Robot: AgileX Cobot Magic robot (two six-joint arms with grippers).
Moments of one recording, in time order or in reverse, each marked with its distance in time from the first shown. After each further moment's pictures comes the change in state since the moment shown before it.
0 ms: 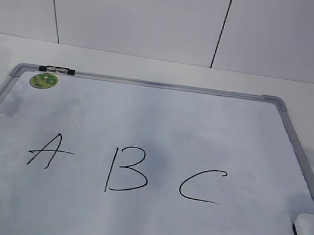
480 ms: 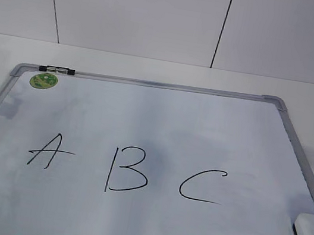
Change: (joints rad) left arm 0.000 0.021 0.000 -0.002 -0.014 0.002; right arm 0.000 0.000 0.000 0.000 0.000 0.002
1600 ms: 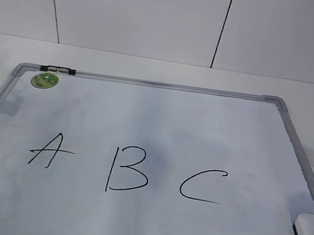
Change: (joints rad) left arm 0.000 0.000 -0.001 -0.013 -0.005 -0.024; right arm 0.000 0.000 0.000 0.000 0.000 0.031
